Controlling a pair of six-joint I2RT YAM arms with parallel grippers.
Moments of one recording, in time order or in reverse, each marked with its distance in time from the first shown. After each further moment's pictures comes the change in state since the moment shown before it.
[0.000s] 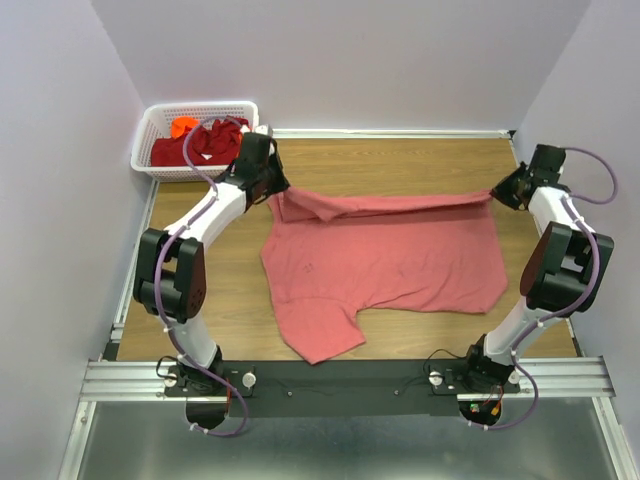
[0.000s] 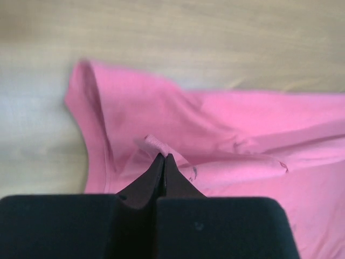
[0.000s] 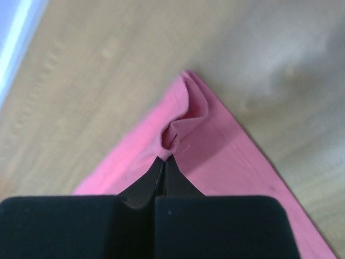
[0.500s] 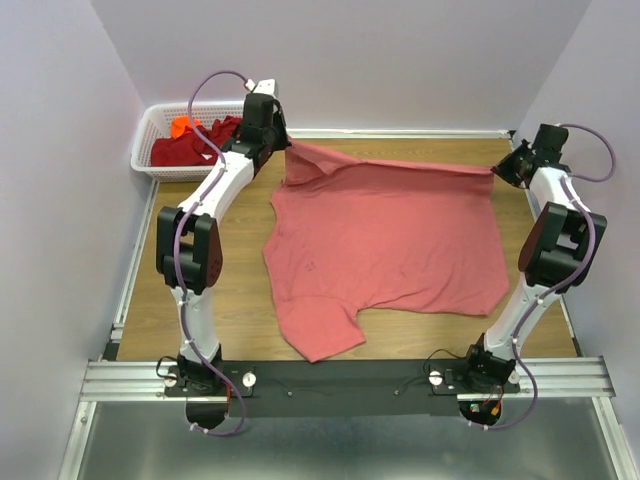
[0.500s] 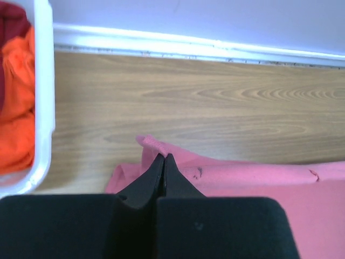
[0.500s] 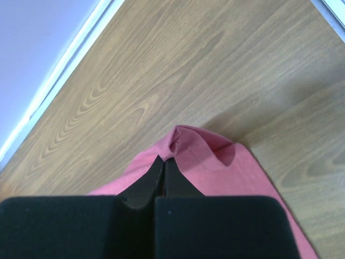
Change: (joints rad) left arm 0.029 0.248 0.463 0.016 -0.098 0.165; right arm 0.000 0.195 0.298 0.020 -0.064 -0.020
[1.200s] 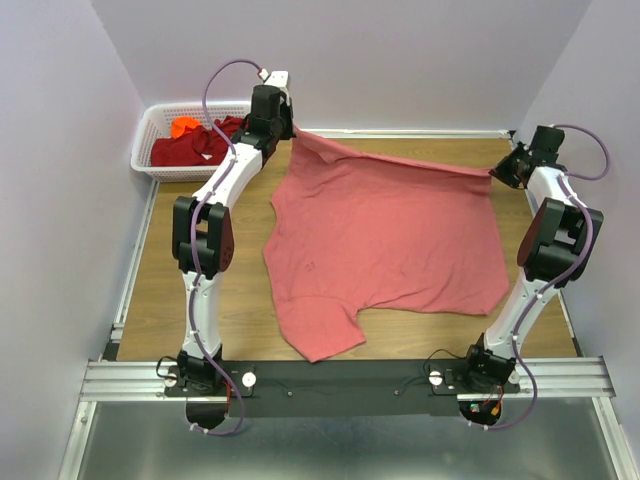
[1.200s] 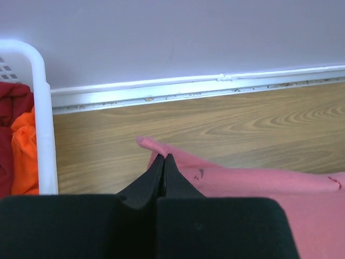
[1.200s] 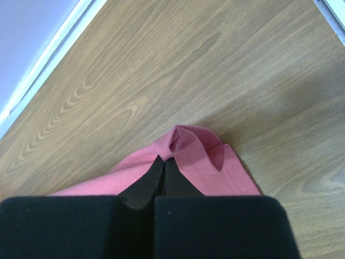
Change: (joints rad) left arm 0.001 0.197 0.240 0.055 0.012 0.165; right arm 0.000 0.085 0.047 0.004 -0.013 -0.056
